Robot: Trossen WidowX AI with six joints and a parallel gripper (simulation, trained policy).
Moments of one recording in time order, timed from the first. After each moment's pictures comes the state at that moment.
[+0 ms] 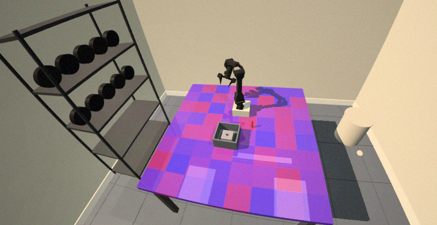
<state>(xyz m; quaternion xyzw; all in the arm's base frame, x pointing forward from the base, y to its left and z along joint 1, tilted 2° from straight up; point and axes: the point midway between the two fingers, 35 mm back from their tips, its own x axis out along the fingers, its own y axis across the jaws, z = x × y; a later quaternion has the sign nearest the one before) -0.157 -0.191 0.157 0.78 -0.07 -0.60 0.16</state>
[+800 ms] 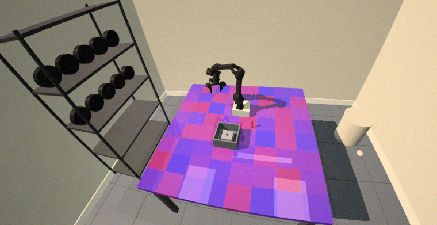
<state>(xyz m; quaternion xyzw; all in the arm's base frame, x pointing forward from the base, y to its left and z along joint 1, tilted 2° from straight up) -0.037 -0.247 0.147 0.72 0.20 -0.60 0.31</state>
